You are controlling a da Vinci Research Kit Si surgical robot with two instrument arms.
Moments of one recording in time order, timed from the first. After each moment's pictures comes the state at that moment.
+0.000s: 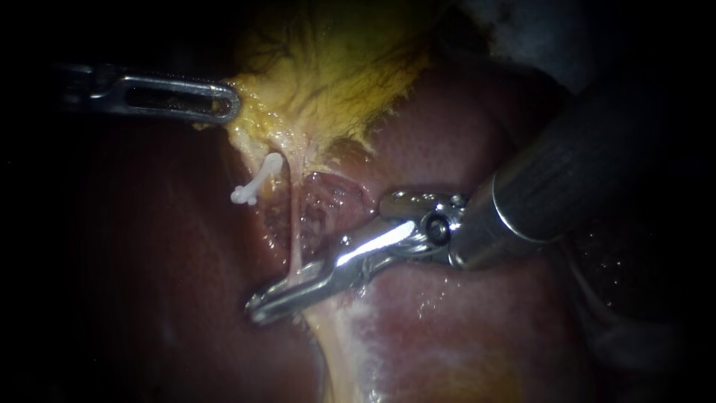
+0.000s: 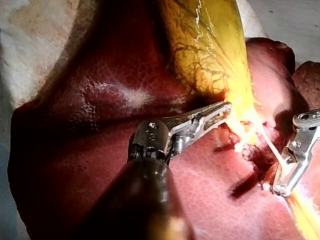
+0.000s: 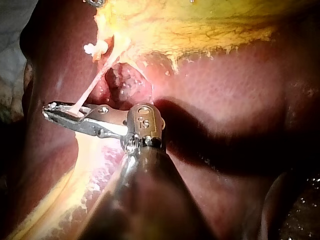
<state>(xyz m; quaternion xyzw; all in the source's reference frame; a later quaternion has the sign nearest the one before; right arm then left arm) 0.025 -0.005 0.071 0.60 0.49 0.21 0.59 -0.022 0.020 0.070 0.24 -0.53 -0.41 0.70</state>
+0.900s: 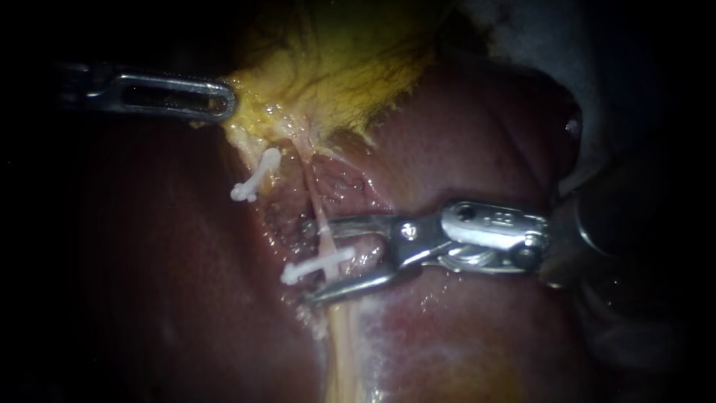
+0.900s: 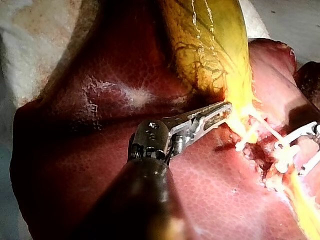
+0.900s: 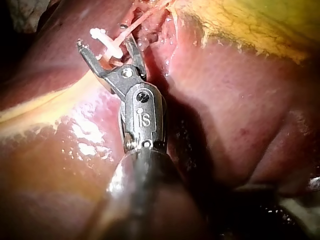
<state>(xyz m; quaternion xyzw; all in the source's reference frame) 0.018 -0.003 0.067 0.24 0.58 0.22 0.74 -0.022 0.020 0.070 0.24 -0.53 -0.41 0.70</state>
